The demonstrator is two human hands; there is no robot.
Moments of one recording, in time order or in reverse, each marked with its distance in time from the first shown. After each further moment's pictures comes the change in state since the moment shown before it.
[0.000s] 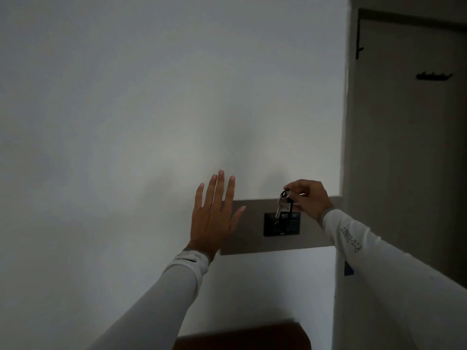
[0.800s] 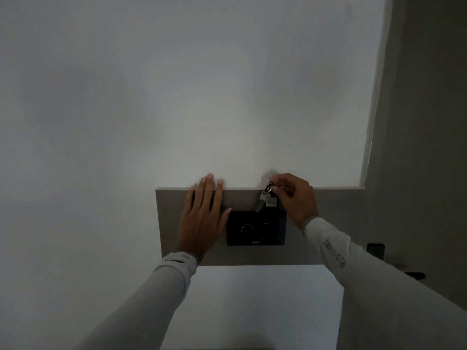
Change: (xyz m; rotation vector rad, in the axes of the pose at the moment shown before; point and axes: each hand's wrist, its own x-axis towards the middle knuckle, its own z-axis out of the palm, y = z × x) left_hand 0.076 0.087 0.273 0.182 -0.035 -0.047; right_hand 0.183 0.241 0.005 0.180 -0.045 -0.192
